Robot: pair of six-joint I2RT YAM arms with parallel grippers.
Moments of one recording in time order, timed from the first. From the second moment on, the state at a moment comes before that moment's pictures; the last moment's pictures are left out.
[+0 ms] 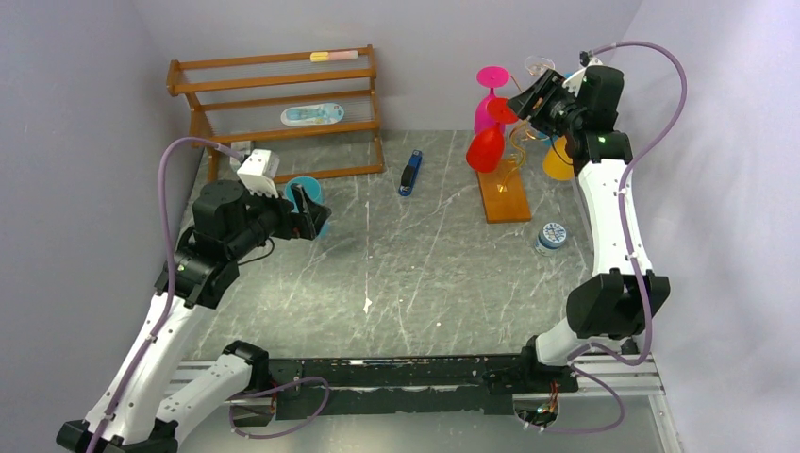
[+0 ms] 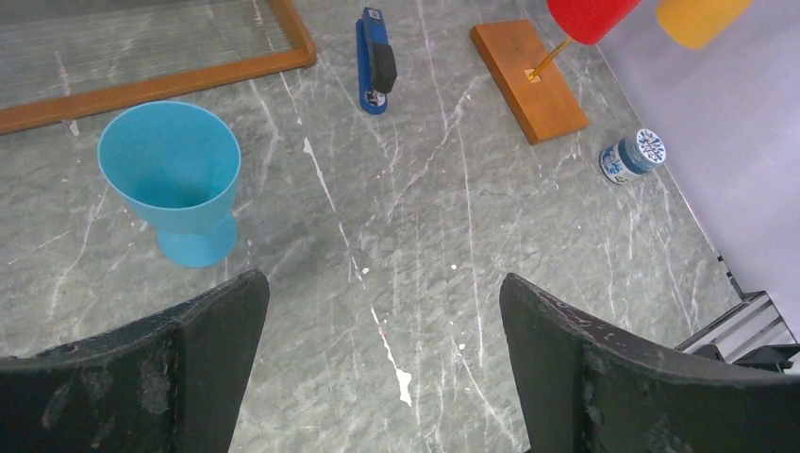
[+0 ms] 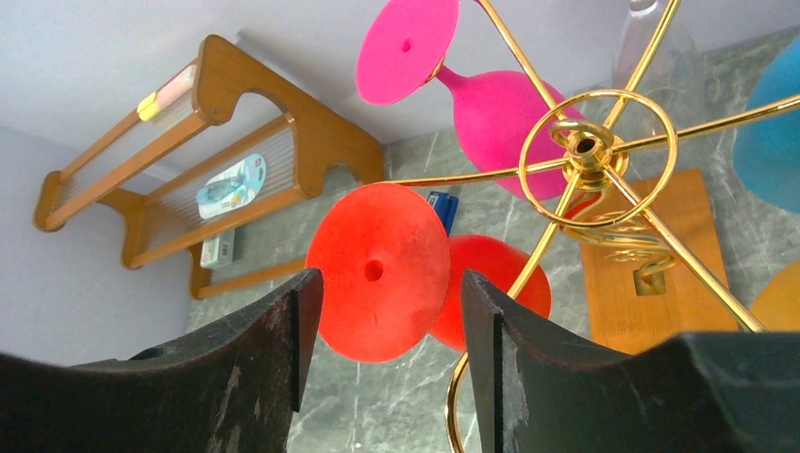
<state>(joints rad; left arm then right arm) -0.39 0.84 1.05 -0.53 0.13 -0.33 -0.06 1.55 1.70 -0.47 -0.33 0.51</state>
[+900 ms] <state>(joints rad) -0.39 0.78 1.05 -0.51 0.13 -0.33 -0.06 1.61 1.75 -0.48 -0.39 0.52</state>
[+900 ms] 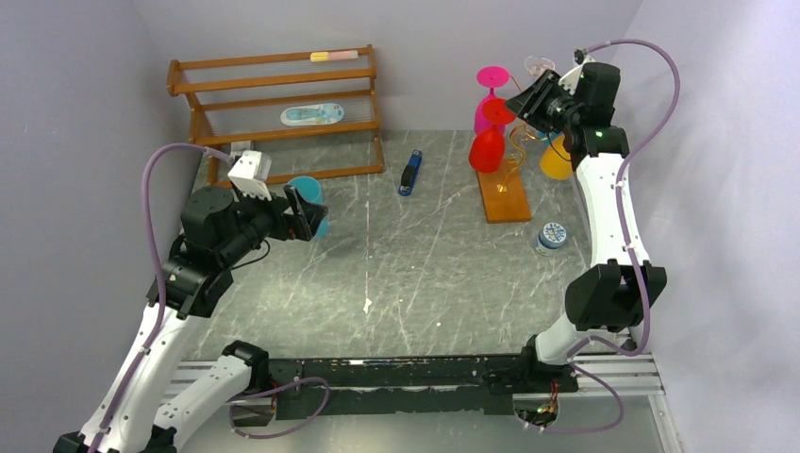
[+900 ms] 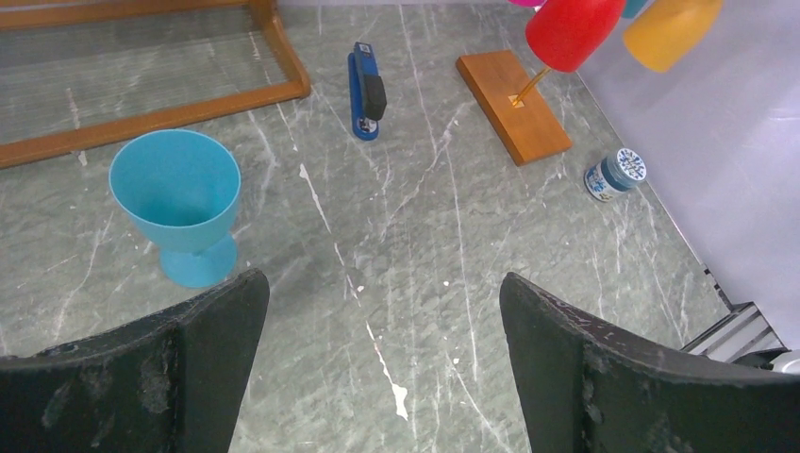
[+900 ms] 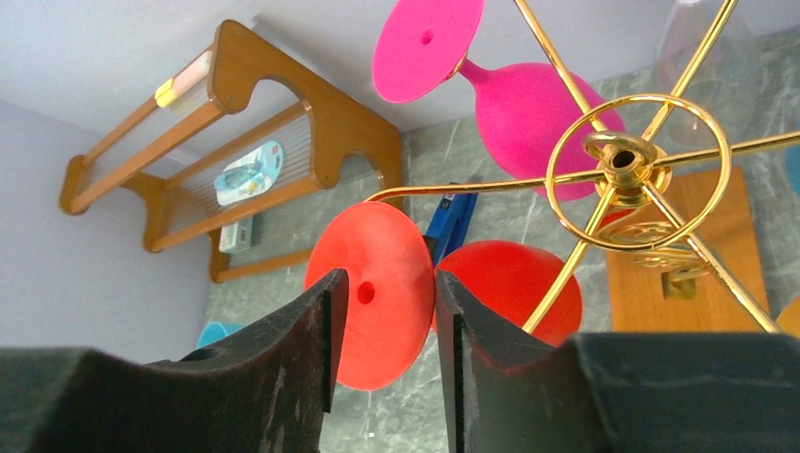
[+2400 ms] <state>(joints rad) -0.39 0.78 1.04 -0.51 0.14 -0.32 -0.06 1.67 1.82 -0.55 -0.45 0.49</state>
